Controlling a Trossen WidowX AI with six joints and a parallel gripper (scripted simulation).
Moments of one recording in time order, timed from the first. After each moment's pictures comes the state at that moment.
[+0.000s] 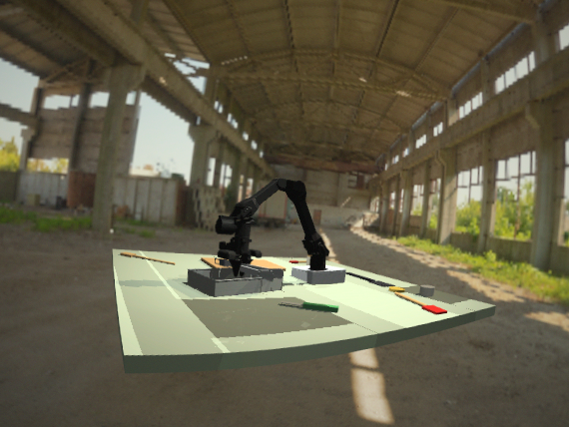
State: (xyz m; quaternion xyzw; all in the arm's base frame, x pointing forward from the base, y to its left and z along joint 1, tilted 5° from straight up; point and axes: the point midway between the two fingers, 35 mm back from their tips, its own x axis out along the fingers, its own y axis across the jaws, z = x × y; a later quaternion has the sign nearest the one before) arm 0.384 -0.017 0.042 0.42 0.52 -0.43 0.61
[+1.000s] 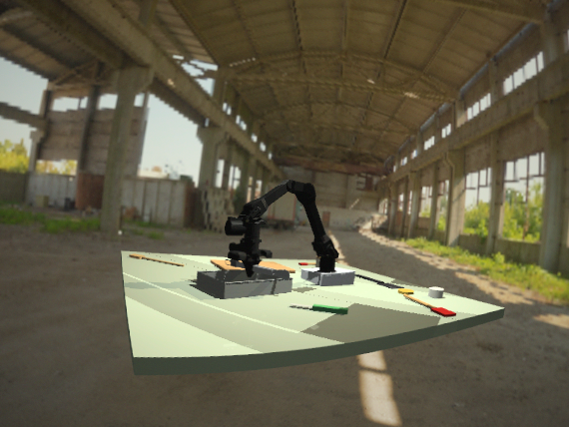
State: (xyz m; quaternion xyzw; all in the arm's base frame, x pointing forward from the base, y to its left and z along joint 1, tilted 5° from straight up) arm 0.380 -0.016 0.050 0.42 0.53 -0.43 0.60
